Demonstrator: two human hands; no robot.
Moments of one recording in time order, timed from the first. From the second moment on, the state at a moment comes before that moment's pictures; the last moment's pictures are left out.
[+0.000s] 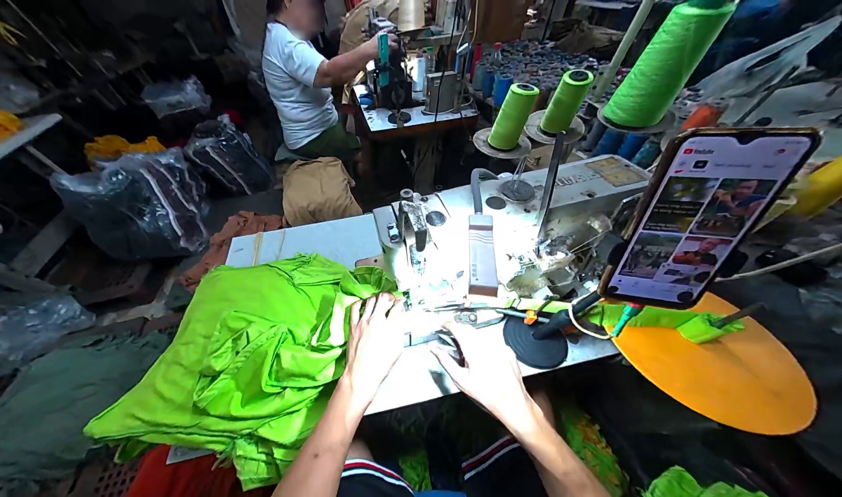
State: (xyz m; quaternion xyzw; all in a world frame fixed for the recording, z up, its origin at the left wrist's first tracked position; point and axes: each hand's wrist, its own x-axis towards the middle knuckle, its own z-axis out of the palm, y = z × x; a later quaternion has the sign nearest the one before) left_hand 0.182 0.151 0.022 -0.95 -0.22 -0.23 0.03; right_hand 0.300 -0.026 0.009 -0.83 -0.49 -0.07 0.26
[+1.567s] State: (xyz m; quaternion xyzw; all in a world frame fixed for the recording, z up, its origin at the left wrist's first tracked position) left_hand 0.074 0.194 0.113 -0.80 -0.28 -0.41 -0.34; right_hand 0.210 -0.010 0.022 -0.53 -0.19 0.32 0.76
